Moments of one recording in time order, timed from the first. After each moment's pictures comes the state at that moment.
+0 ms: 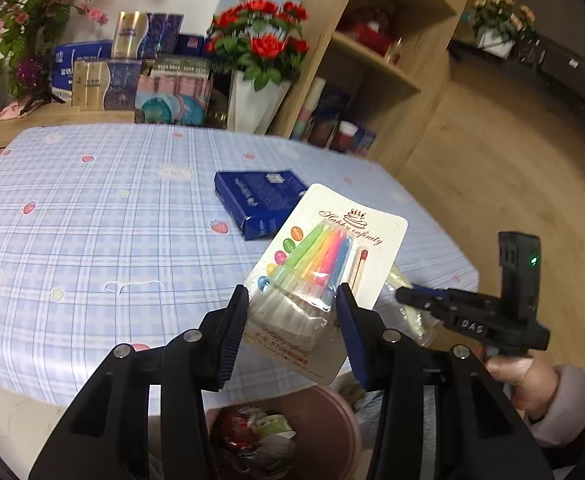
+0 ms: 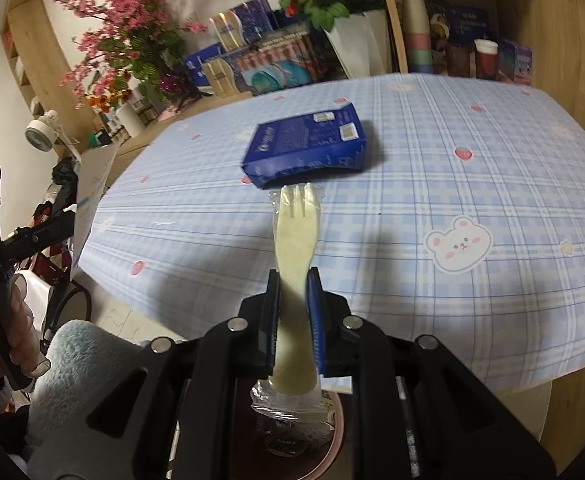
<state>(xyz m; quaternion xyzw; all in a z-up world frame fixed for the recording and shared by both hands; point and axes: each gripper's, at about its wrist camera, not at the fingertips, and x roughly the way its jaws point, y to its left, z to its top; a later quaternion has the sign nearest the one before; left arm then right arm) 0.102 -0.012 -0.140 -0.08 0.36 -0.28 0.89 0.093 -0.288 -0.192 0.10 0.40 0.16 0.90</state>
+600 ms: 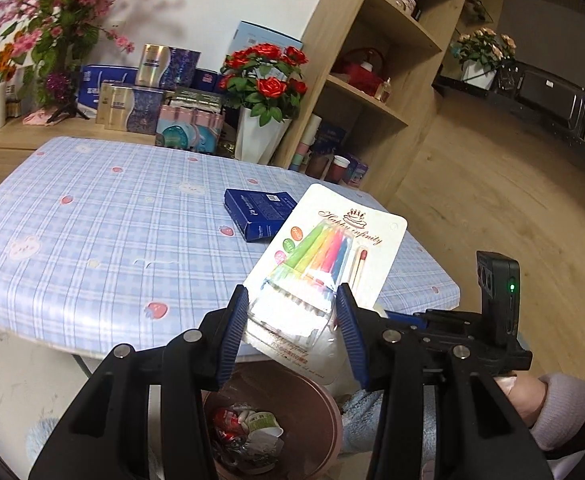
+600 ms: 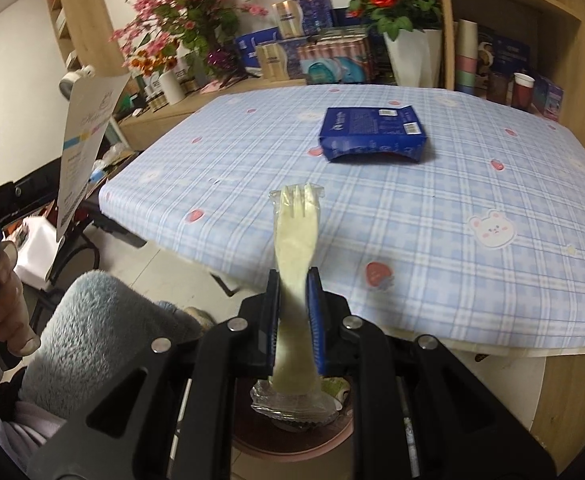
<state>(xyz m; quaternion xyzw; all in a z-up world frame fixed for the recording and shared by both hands) 0.008 0.026 -0.121 -0.11 0.30 -0.27 0.91 0.031 -0.230 -0.182 0.03 0.40 0.20 0.89</state>
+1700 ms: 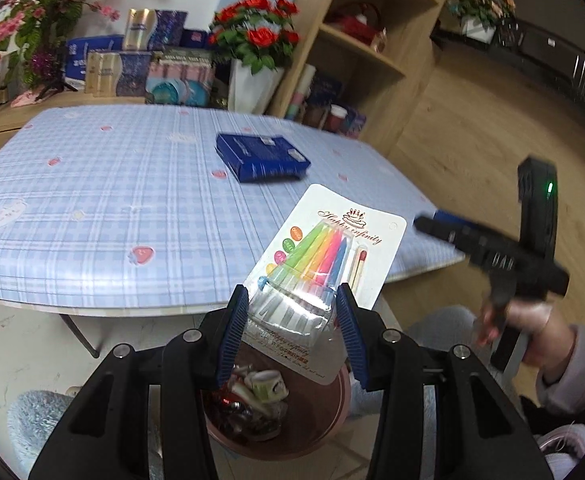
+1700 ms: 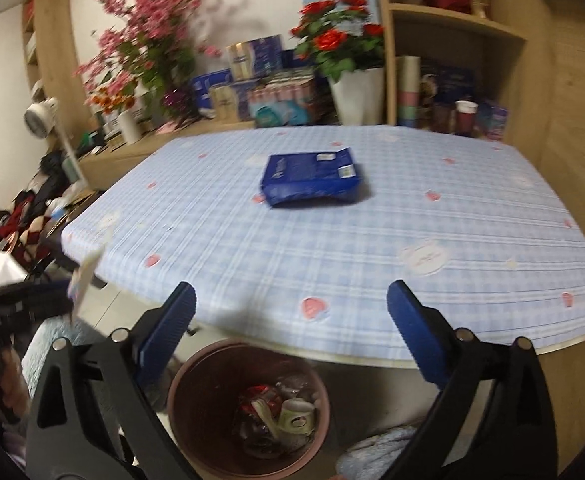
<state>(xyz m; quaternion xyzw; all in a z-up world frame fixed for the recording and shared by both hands) 0.003 0.002 -0.168 -0.06 0.37 -0.28 0.88 0.029 -0.274 -0.155 0.04 0.33 0.10 0.94</state>
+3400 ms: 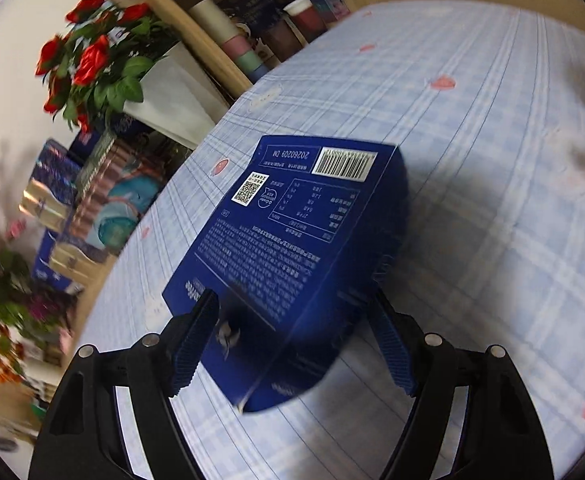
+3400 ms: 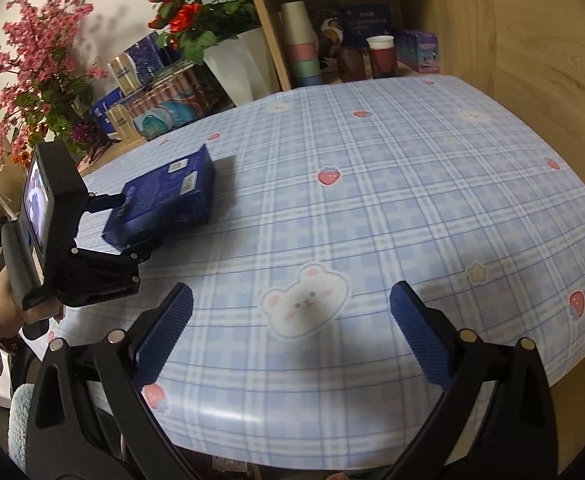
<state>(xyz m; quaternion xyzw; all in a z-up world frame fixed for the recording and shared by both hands) 0.278 -0.207 -0.265 0.41 0.33 -0.21 0.82 0.155 -0.397 -0.230 0.14 0.39 0.00 0.91</state>
